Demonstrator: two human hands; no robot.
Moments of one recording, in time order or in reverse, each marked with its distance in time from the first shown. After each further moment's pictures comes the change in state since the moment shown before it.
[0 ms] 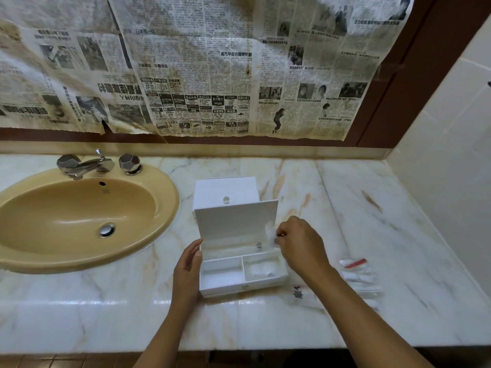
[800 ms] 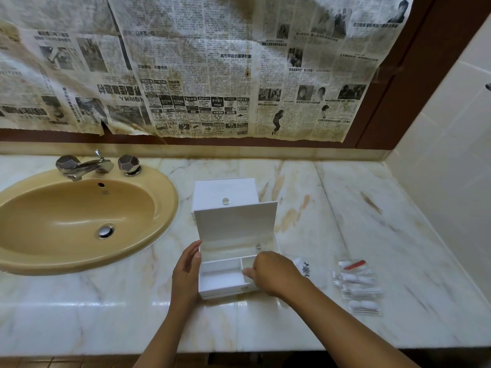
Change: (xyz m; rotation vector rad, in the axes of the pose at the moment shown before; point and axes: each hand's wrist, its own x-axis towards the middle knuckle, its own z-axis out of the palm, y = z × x) left_hand 0.000 0.000 0.002 0.006 0.026 -0.003; right_hand -0.016 -0.032 0.033 -0.120 -0.578 0.004
